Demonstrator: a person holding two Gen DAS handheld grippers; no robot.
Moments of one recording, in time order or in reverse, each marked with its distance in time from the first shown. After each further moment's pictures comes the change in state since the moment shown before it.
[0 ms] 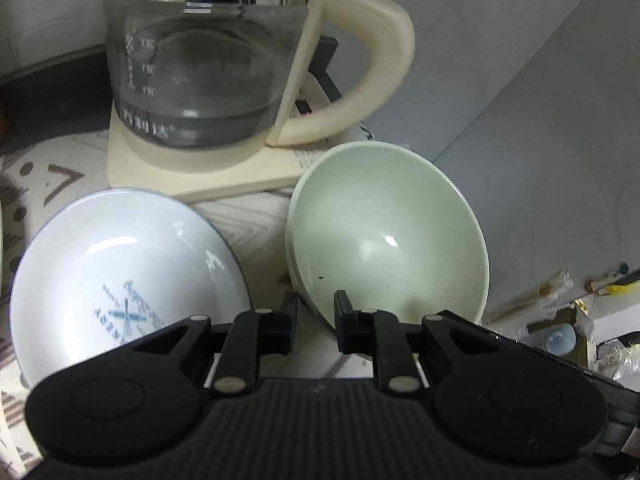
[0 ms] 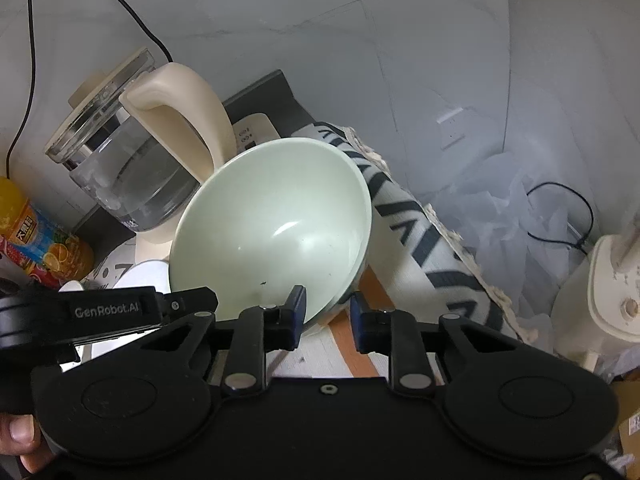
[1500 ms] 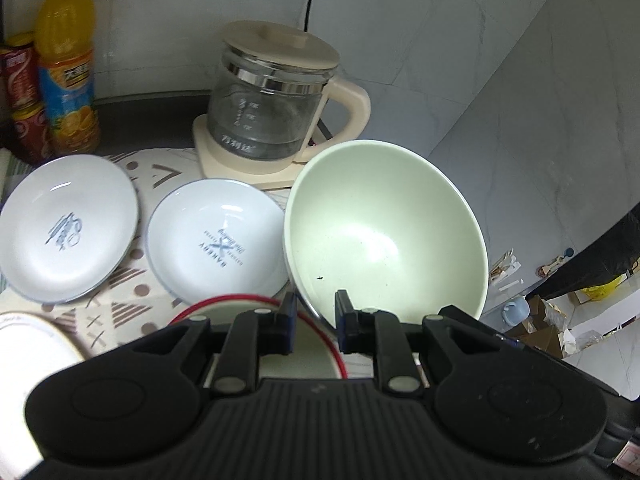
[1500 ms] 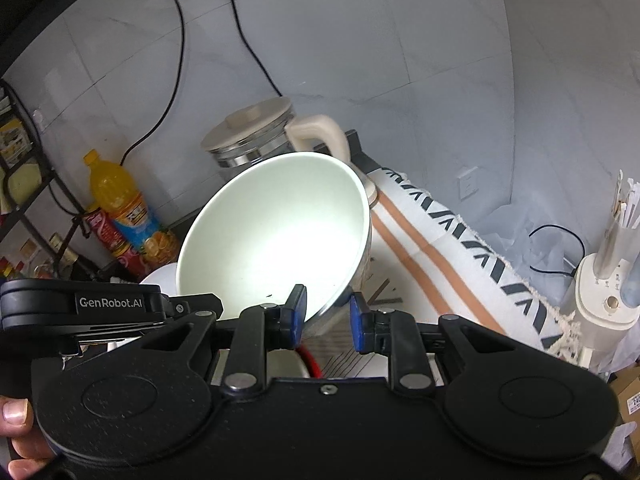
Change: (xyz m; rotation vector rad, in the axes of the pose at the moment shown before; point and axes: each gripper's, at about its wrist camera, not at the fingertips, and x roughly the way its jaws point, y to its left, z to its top) left arm -0.179 0.034 -0.081 0.025 -0.136 -0.046; right arm -0.150 0.082 -0.095 -0.076 -0.215 0.045
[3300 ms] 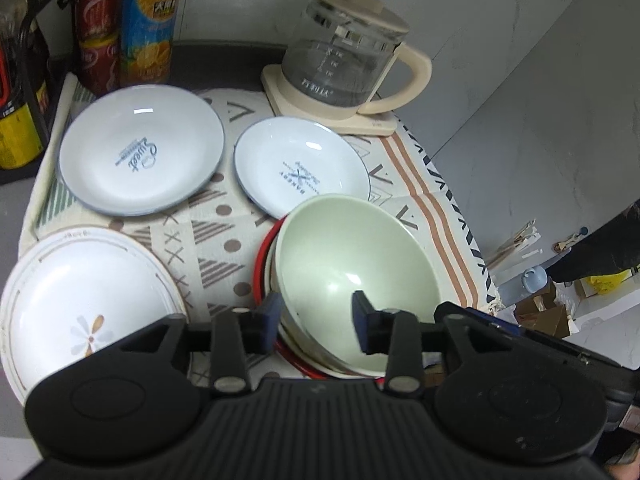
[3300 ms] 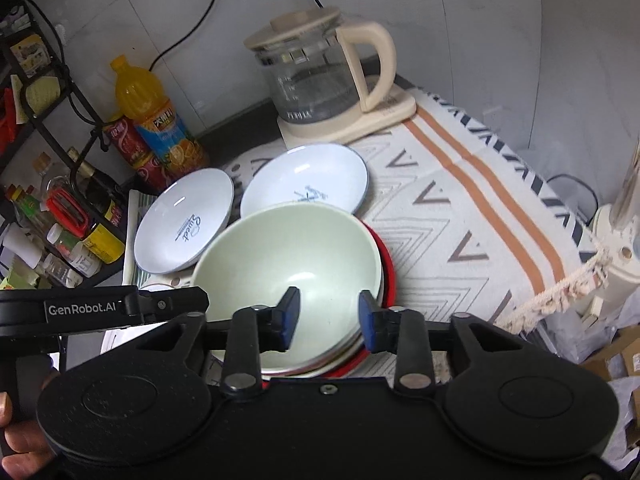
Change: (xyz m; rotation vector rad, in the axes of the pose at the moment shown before) left arm -0.041 0.072 -0.049 -0.048 0.070 0.035; right arm 0.003 0.055 -0.056 -0.054 0.182 0.003
